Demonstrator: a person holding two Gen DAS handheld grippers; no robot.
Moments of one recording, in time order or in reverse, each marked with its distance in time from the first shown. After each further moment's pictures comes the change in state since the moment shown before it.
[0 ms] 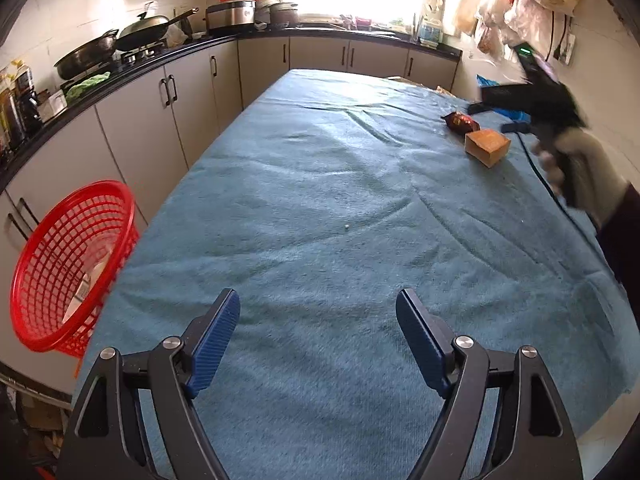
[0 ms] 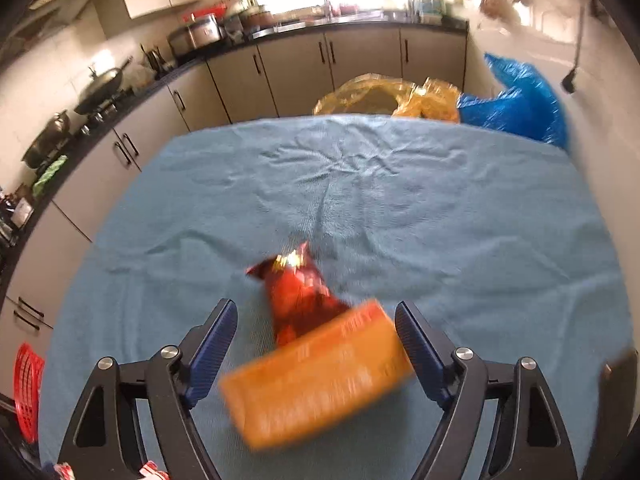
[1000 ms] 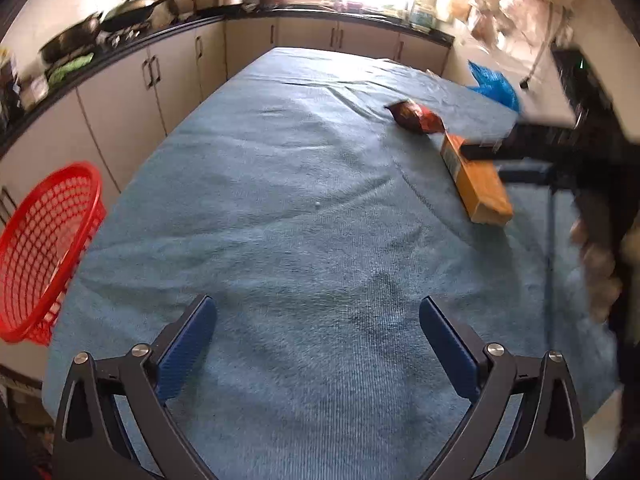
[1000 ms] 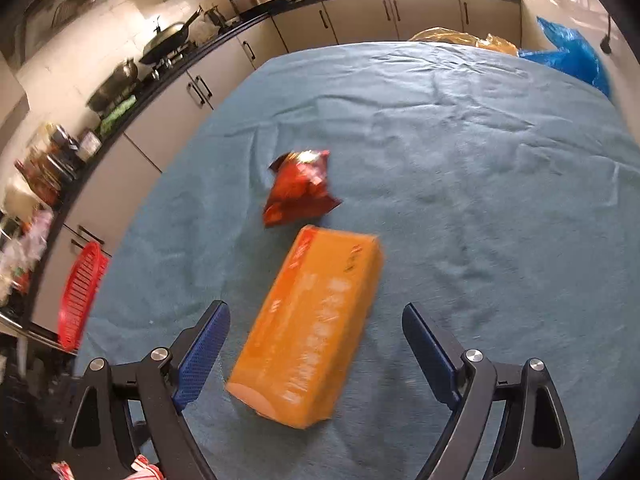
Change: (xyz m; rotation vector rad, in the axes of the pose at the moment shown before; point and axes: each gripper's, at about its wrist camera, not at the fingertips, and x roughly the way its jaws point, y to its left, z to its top) left arm 0.011 -0.002 -0.001 -0.037 0.059 -0.060; right arm -0.065 0.066 -0.138 -0.077 0.111 0.203
